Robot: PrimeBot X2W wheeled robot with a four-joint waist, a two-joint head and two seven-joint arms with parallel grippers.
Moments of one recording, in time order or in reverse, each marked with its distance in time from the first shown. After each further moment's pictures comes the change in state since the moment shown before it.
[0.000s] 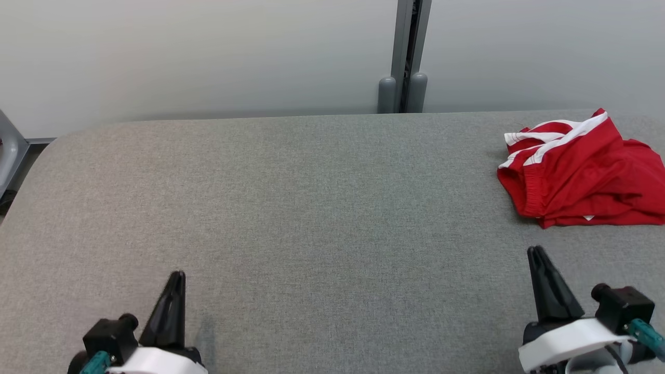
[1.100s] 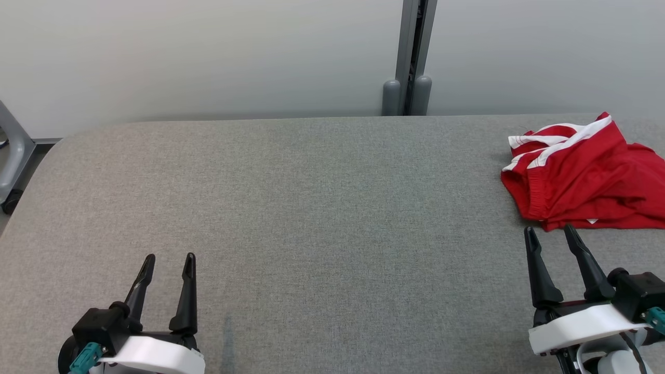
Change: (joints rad) left arm 0.000 -0.011 0.023 -0.051 0.017 0.000 -0.001; right arm -0.008 -0.013 -0.021 -0.051 -0.009 0.000 -0.004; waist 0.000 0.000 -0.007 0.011
